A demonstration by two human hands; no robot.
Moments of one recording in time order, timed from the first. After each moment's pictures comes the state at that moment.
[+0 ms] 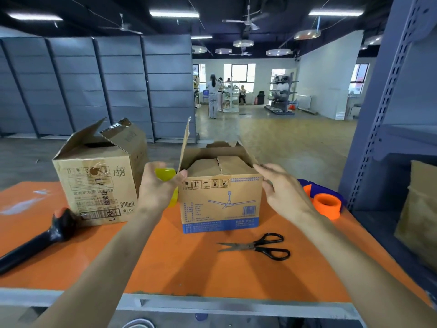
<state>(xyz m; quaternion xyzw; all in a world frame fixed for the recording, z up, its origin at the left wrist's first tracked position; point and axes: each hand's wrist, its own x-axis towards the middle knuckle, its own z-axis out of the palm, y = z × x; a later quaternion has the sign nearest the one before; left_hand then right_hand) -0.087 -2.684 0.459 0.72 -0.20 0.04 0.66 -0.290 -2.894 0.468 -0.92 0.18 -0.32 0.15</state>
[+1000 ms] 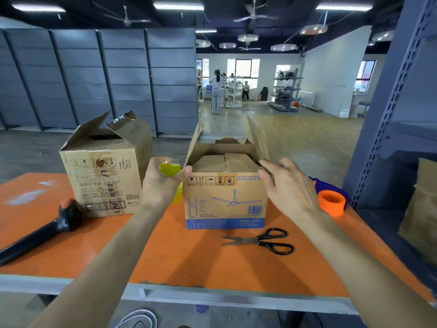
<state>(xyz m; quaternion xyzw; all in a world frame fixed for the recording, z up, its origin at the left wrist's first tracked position) -0.091 -2.674 0.457 0.73 -0.22 0.06 0.65 -0.294 -2.868 0.476 -0.91 0.26 -0.33 -0.01</state>
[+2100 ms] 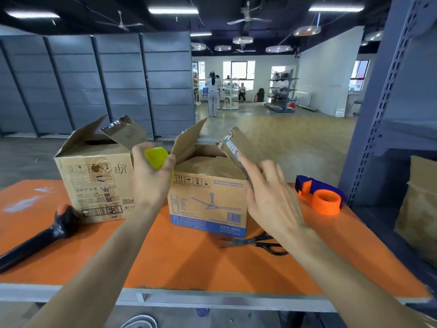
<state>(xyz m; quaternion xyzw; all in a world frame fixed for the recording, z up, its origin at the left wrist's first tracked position) -0.098 -2.672 0.480 0.70 -0.23 0.19 0.64 -0.296 -2.830 0.463 -0.89 0.16 -0.42 -0.05</state>
